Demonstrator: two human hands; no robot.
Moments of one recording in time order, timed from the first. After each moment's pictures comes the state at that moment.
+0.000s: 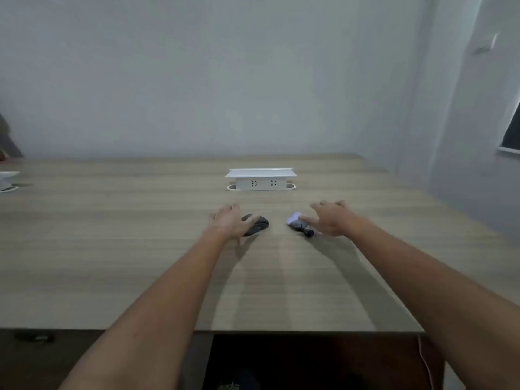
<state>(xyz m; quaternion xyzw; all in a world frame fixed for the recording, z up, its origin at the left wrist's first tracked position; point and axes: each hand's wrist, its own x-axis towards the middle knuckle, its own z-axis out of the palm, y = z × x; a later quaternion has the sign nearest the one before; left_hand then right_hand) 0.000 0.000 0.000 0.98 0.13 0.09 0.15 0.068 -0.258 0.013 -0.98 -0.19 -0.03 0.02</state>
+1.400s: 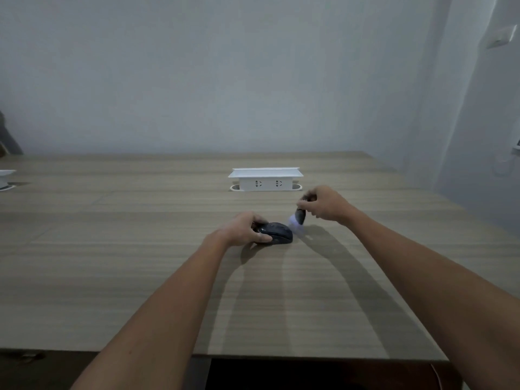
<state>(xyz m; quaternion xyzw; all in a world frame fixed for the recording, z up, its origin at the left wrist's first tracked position) 0.039 0.019 -0.023 0.93 -0.09 0.00 0.35 0.102 -0.222 0.031 -0.89 -0.24 -0.03 0.39</state>
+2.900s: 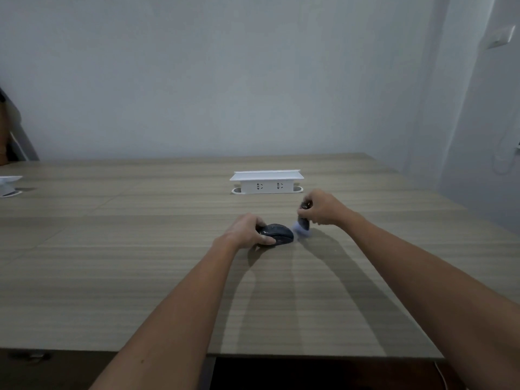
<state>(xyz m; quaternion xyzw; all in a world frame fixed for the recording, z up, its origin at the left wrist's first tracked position) 0.028 0.003 -0.015 0.95 -0.02 0.04 0.30 0.098 -0.214 0.029 -0.90 -0.24 0.00 0.35</state>
